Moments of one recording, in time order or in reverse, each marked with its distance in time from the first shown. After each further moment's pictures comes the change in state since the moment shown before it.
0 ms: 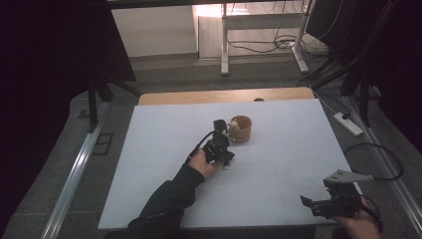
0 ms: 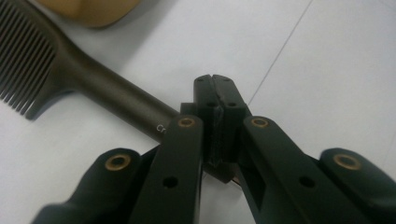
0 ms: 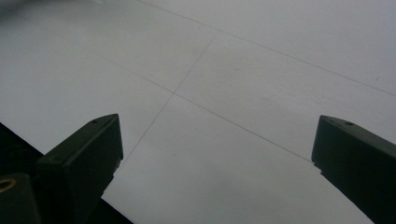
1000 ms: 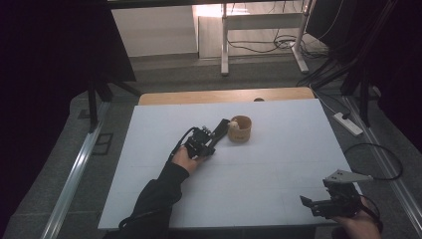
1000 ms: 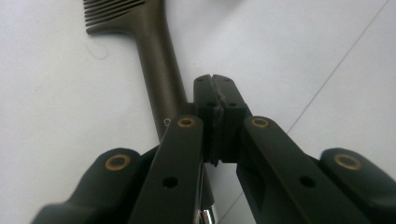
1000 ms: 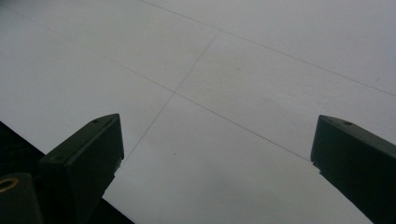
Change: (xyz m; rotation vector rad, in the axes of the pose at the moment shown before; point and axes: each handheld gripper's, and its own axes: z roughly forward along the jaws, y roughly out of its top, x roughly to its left) left arm 0.044 -0.029 -0.023 0.036 0.079 -0.099; right arm 0.001 0.000 0.000 0.002 0.000 -0.004
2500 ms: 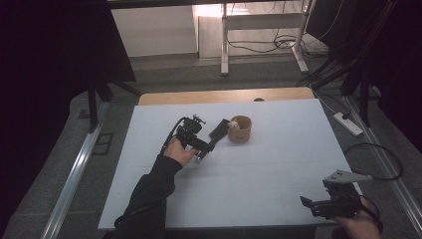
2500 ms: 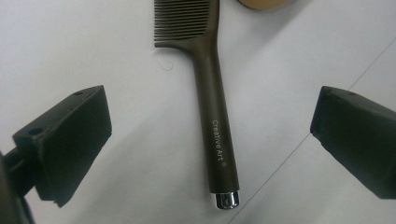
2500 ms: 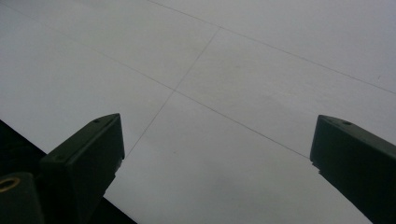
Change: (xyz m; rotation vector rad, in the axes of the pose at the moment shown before) left arm 0.021 0.010 -0.033 -0.023 0.033 -0.093; right arm 0.000 0.000 0.000 0.009 0.000 -0.001
